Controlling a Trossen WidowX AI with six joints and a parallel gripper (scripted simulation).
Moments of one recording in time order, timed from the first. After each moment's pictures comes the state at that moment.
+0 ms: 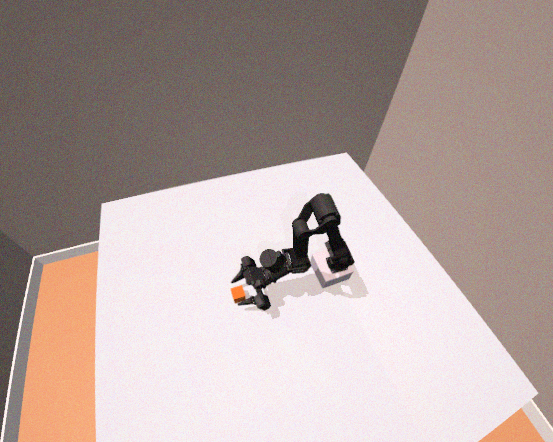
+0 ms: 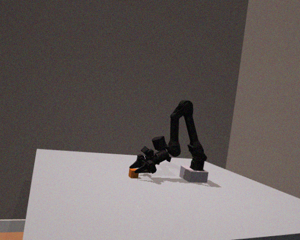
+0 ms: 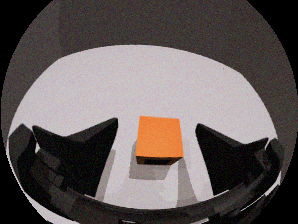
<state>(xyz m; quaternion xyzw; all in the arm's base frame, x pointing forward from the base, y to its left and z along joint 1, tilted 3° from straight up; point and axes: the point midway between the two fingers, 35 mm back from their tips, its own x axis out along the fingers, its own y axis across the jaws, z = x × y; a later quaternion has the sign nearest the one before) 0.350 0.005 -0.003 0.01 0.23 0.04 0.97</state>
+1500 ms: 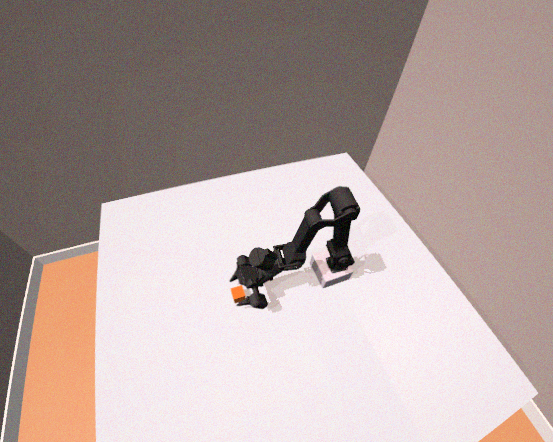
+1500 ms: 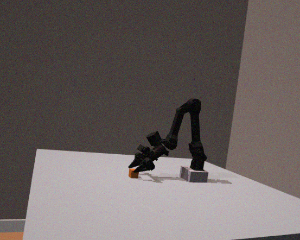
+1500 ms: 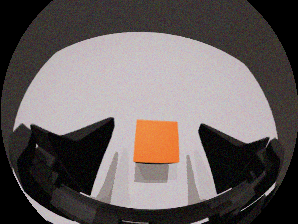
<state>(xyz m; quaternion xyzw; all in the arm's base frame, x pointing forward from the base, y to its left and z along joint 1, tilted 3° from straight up) 0.358 0.003 0.003 0.02 0.31 0.04 0.95</state>
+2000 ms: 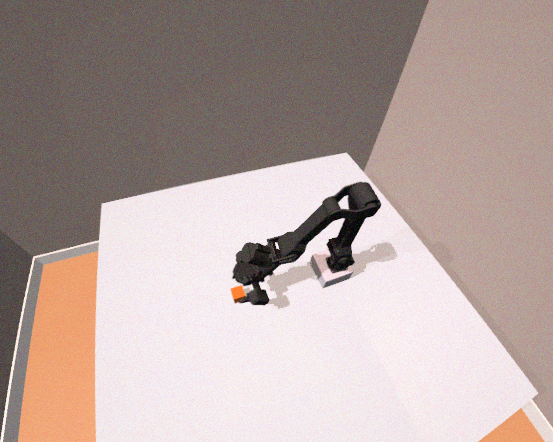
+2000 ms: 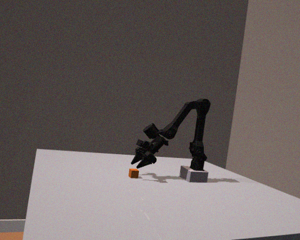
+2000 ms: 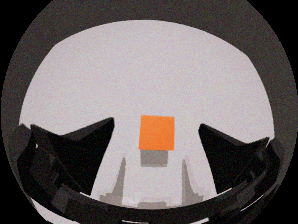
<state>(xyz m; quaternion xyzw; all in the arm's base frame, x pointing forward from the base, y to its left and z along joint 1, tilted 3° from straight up) 0.351 0.003 0.030 0.01 0.39 0.05 0.92</state>
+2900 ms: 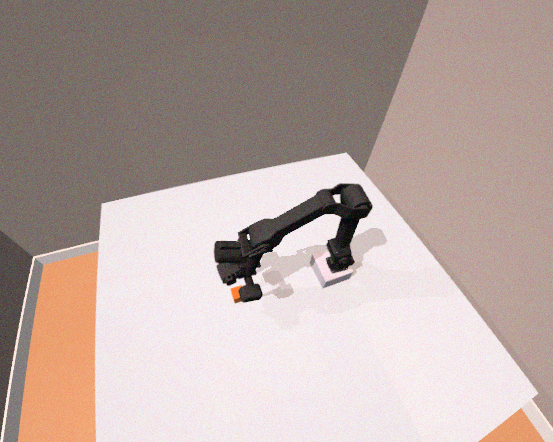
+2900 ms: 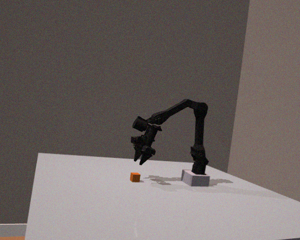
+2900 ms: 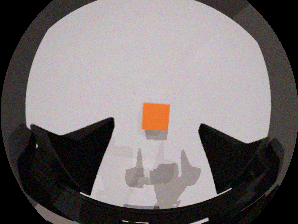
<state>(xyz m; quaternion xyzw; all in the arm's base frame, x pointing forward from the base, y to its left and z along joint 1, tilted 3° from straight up) 0.357 0.002 0.075 0.00 0.57 0.05 0.82</state>
